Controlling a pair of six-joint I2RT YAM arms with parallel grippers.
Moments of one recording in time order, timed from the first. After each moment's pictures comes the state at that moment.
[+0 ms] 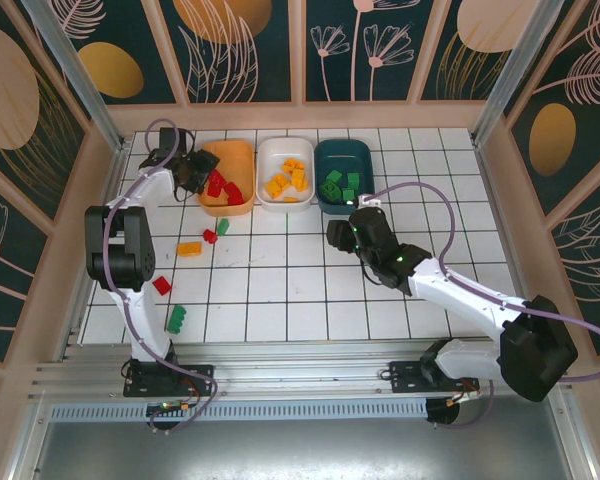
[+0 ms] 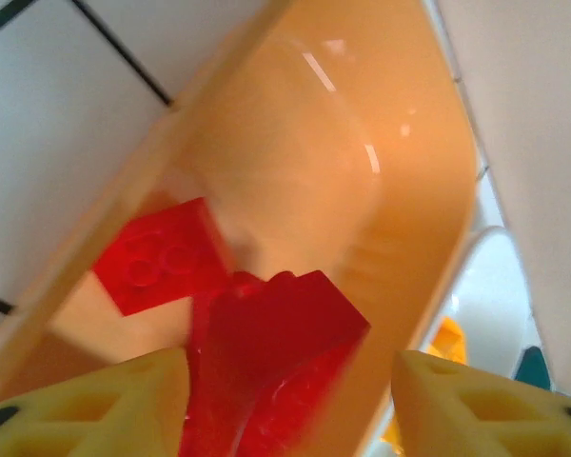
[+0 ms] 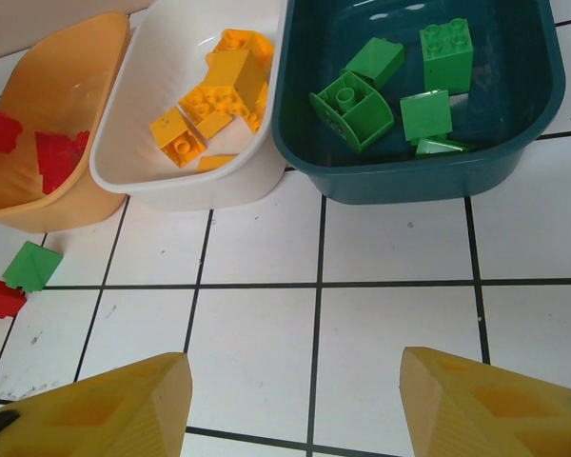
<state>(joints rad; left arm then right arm) -0.04 2.00 1.54 -0.37 0.26 -1.03 0.72 1.23 0.76 -0.14 0.27 0.60</state>
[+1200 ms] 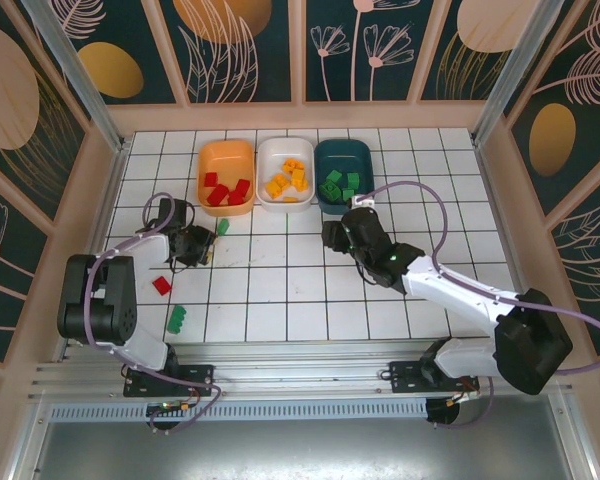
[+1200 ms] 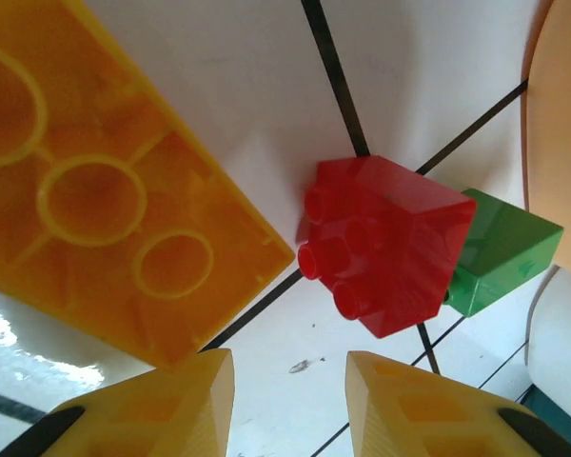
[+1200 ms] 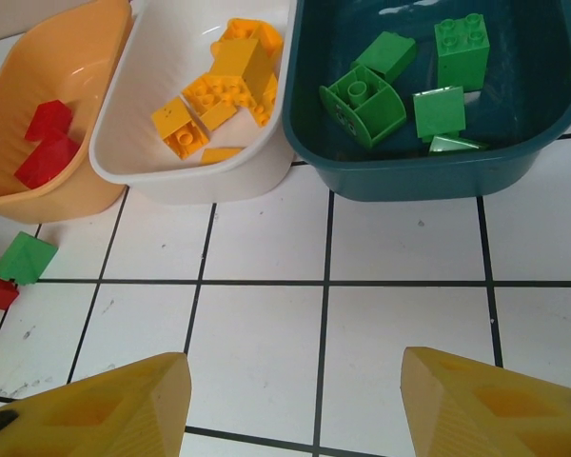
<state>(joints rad) -0.06 1.58 0.77 -0.27 0.31 -1.24 0.76 1.27 0.78 -0.13 0.30 0.59</state>
